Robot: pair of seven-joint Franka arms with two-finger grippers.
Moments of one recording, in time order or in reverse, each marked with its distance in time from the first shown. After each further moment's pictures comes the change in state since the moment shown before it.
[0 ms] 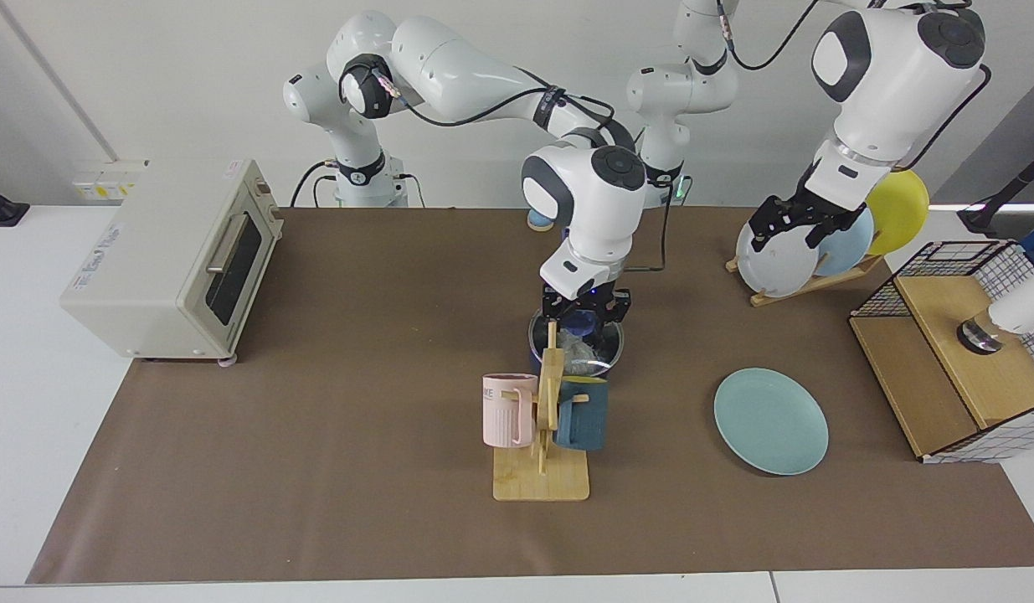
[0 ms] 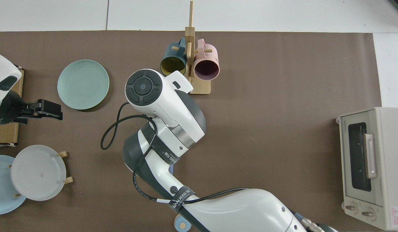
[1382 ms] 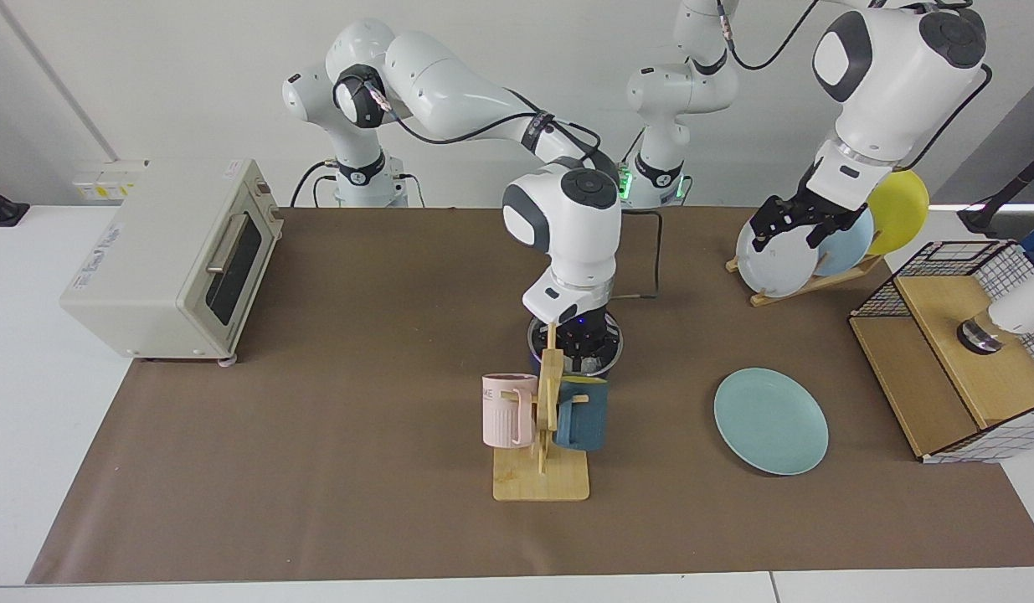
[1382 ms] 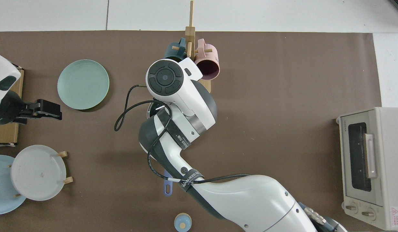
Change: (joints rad) left arm 0.001 0.000 0.002 0.000 0.000 0.000 0.000; right arm -0.055 0.046 -0.007 0.000 -0.001 0.197 -0.010
